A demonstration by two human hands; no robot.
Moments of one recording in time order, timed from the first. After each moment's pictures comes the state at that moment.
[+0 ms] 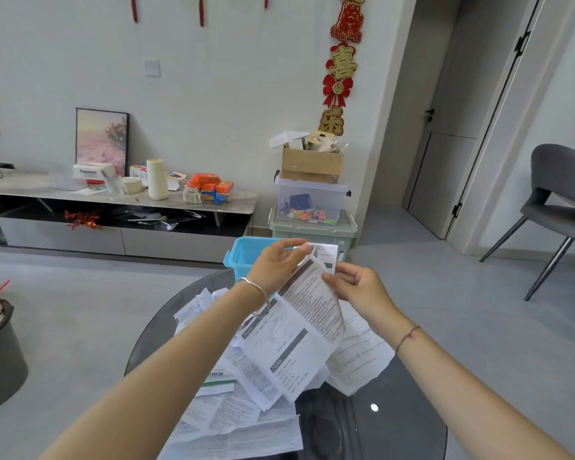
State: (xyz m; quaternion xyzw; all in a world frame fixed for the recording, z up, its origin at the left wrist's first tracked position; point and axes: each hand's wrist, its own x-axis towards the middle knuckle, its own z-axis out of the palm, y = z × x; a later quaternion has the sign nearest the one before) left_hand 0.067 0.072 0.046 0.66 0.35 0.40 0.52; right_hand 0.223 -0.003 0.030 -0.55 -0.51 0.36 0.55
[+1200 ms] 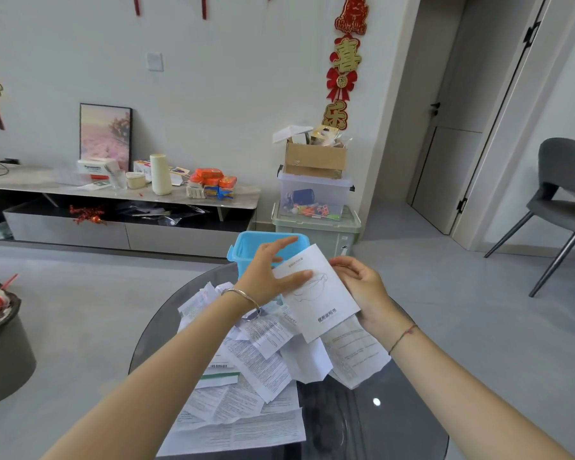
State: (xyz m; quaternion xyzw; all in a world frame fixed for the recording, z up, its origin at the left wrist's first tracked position) left_hand 0.039 0.065 0.027 0.76 0.35 0.38 0.39; right_hand 0.204 -0.007 0.031 -0.53 -0.36 0.43 0.64
